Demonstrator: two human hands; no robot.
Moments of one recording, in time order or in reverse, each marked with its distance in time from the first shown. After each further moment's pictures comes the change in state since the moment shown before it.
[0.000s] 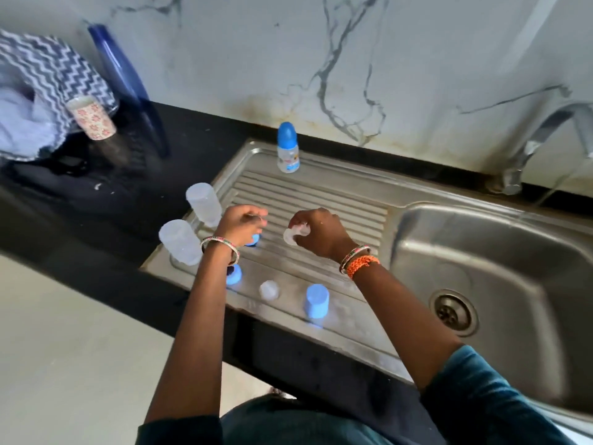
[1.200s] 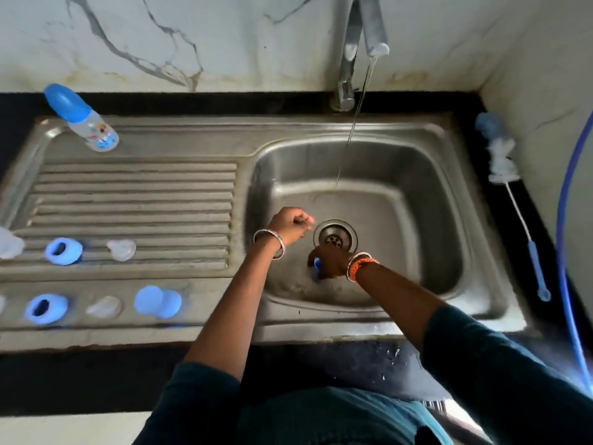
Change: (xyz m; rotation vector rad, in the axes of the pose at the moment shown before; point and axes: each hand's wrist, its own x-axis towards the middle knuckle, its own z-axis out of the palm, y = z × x) left_hand -0.030 -0.008 0.352 0.319 -0.651 0.050; right_hand -0.198 0.252 -0.013 -0.014 -0.561 0.536
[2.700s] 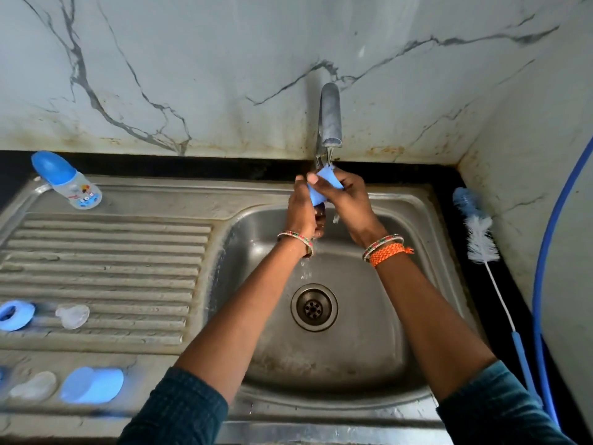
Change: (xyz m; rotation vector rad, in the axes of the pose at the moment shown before) left_hand 0.051 0.163 0.021 -0.804 0.255 0.086; right_hand -0.043 0.014 -0.199 1.157 0.838 -0.500
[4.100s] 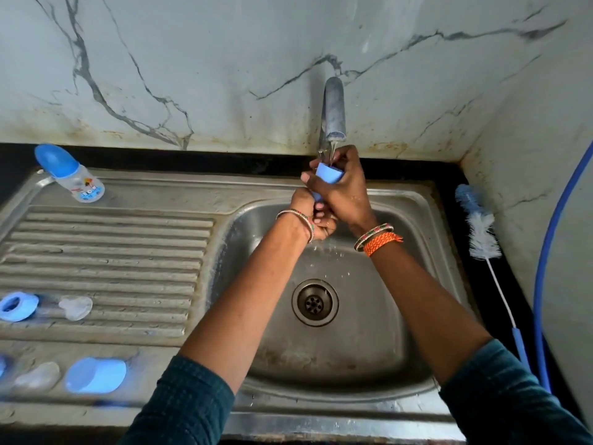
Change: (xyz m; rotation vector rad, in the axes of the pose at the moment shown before) left_hand -0.008 0.021 0.005 -0.293 -0.132 -0.442; right_hand 0.006 -0.003 0.010 -0.094 0.088 -0.143
